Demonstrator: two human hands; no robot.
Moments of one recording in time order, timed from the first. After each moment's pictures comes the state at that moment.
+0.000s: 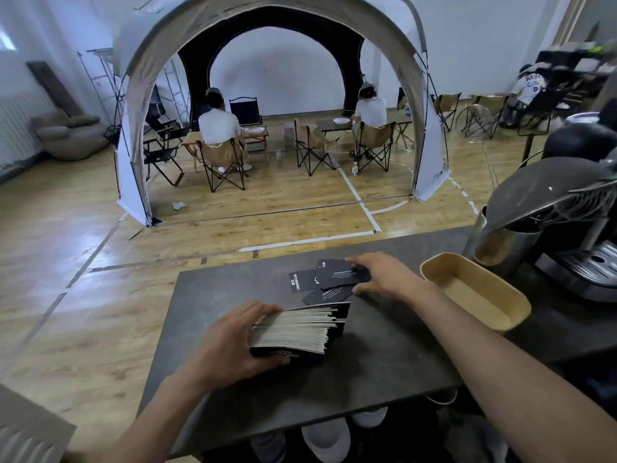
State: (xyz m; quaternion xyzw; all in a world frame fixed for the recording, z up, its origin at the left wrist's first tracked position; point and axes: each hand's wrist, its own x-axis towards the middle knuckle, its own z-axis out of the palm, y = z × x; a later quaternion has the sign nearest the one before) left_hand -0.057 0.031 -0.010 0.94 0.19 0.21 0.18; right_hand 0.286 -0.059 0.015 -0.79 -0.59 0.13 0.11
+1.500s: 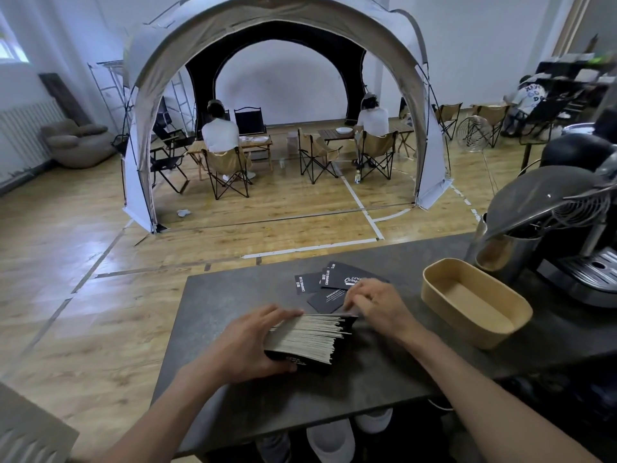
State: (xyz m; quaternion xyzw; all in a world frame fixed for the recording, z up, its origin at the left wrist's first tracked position) left_hand -0.049 0.030 -0.002 0.96 0.17 0.12 0.17; right_hand 0.225 -0.097 -0.005 -0.73 -0.53 0.15 0.40
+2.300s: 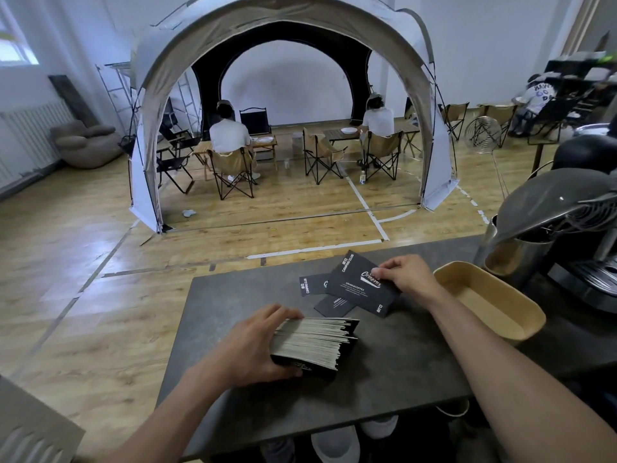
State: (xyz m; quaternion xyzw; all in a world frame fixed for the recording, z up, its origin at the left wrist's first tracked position) left_hand -0.048 0.028 0.003 0.96 0.19 0.11 0.16; right_hand 0.292 -0.067 0.014 -0.80 -0.29 0.27 0.46
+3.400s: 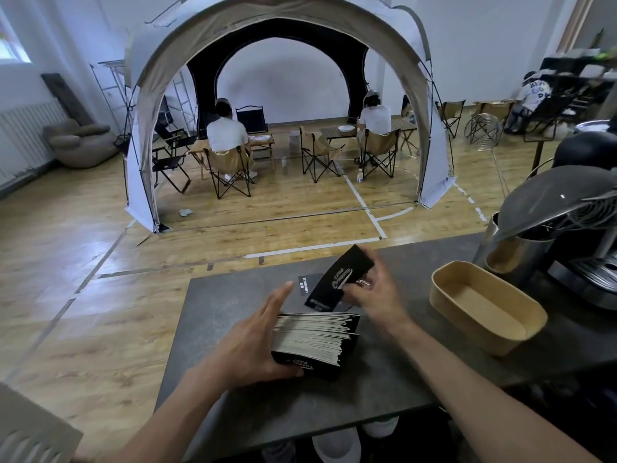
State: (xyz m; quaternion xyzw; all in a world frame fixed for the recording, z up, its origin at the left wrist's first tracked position) left_hand -0.046 0.029 0.006 0.95 0.21 0.11 0.21; right_hand 0.192 -0.079 0.020 -0.58 -0.34 0.31 0.67
